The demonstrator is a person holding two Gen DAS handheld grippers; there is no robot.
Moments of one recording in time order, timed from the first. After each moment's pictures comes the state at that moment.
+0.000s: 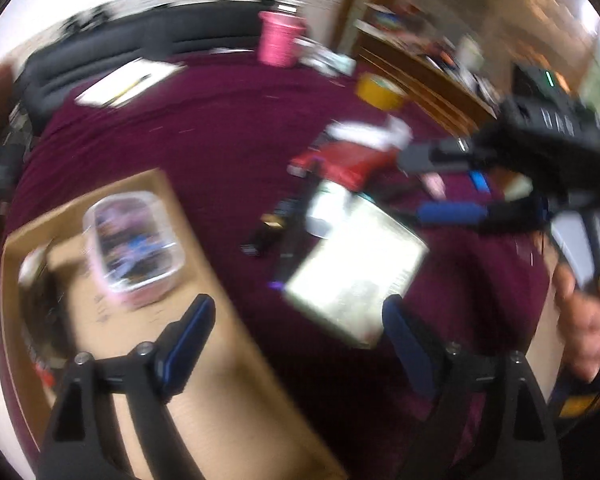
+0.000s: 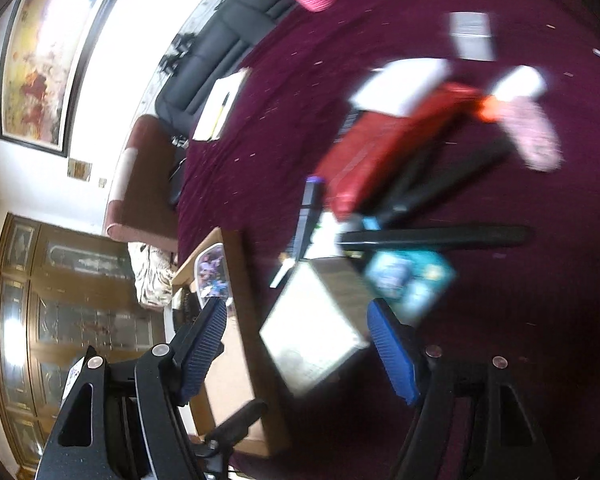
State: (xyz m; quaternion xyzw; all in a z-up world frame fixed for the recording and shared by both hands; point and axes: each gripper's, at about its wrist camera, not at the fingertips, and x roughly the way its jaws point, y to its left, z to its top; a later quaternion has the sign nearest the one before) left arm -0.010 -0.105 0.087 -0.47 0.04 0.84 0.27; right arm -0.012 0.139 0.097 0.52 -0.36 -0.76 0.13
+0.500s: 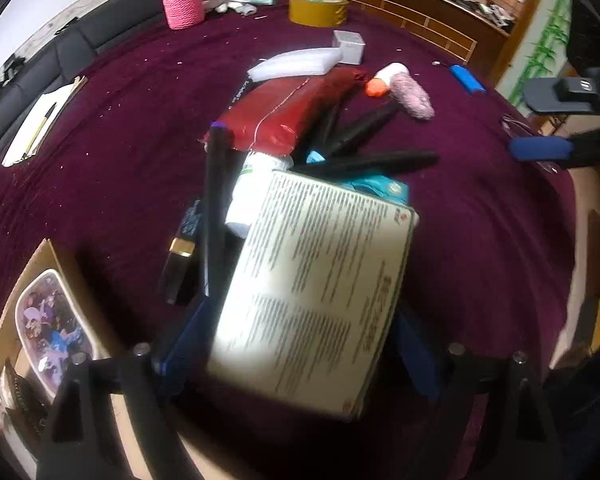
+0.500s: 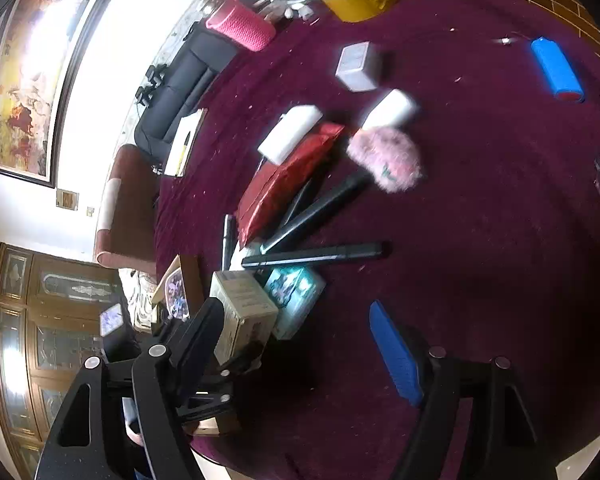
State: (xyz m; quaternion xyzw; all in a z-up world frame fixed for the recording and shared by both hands) left arm -0.048 -0.025 0.041 -0.52 0.18 0.78 0.29; right arm 0.021 0.232 0.096 0.51 -0.38 -0.77 0.09
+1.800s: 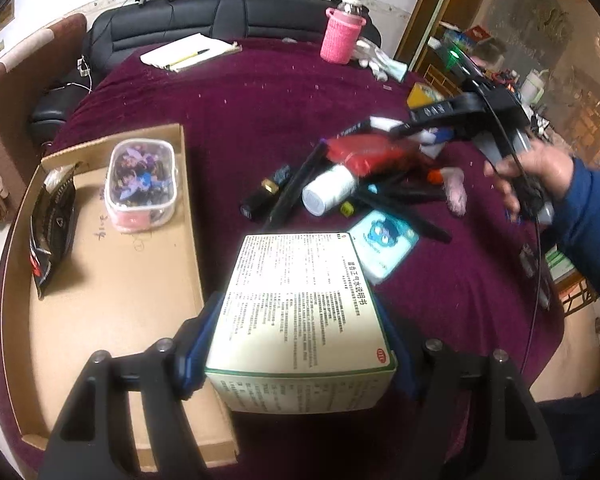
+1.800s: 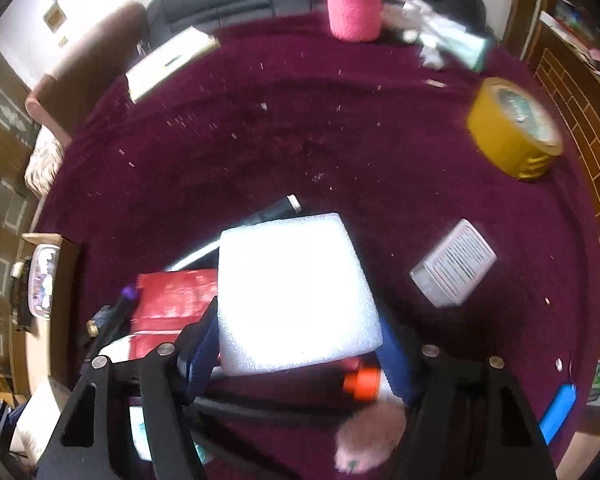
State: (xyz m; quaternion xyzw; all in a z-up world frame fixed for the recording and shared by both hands) left arm 0.028 -0.084 0.089 -0.48 -0.05 0.87 0.12; right arm -0.158 0.182 0.094 0.56 -0.02 -0.82 0.12
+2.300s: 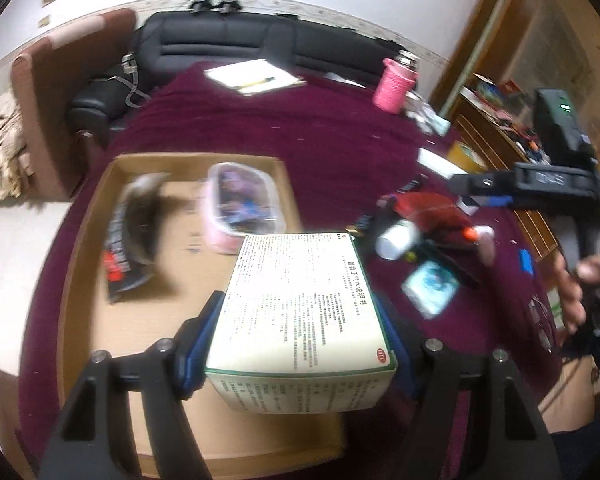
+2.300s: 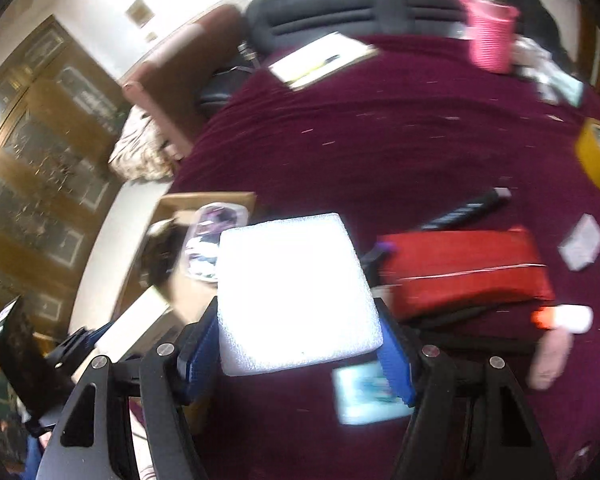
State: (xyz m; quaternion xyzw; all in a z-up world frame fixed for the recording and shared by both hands) left arm 0.033 -0.177 0.105 -0.44 -0.11 0.89 0.05; right arm -0.072 0.040 0.148 0.53 -0.05 -0.80 0.27
